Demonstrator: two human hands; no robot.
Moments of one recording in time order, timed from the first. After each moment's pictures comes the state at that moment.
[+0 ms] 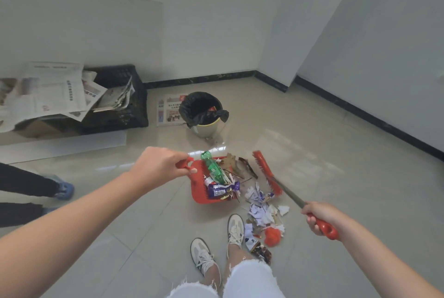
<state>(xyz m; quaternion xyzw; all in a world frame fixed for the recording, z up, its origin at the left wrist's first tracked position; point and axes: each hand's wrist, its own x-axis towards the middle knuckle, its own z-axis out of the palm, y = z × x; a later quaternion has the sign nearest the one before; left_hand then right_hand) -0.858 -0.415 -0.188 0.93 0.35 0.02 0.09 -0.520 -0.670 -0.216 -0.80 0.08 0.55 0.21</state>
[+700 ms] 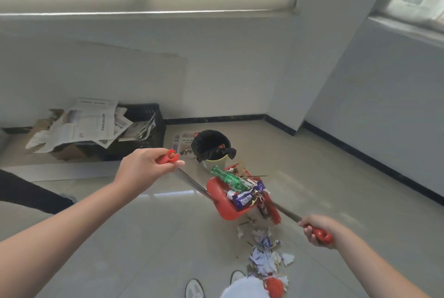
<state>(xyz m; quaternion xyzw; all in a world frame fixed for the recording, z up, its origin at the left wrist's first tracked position) -0.857 -0.443 -0.054 0.78 0.57 0.17 0.21 -0.458 -0.641 -0.188 -0.77 0.03 0.61 0.17</state>
